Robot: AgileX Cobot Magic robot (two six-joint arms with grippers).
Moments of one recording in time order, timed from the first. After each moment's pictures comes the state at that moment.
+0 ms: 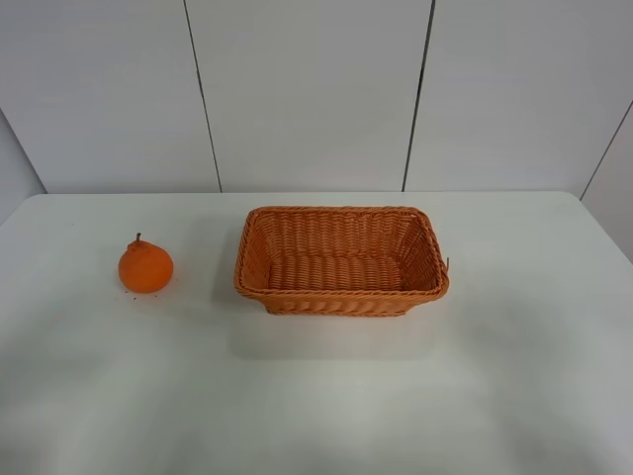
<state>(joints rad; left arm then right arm) 0.00 -0.01 -0.49 -0.11 1.05 0.22 0.00 0.00 -0.50 -0.01 1.02 0.01</state>
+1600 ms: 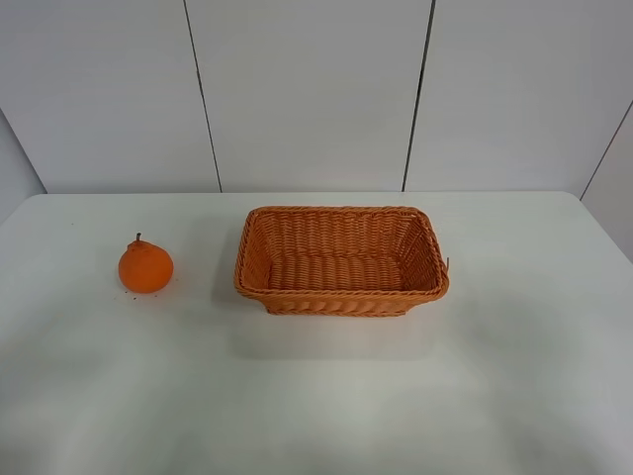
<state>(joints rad) 0.00 -0.01 -0.49 -0.11 1.05 0.20 0.00 0.00 -0.50 -0.01 1.02 0.01</state>
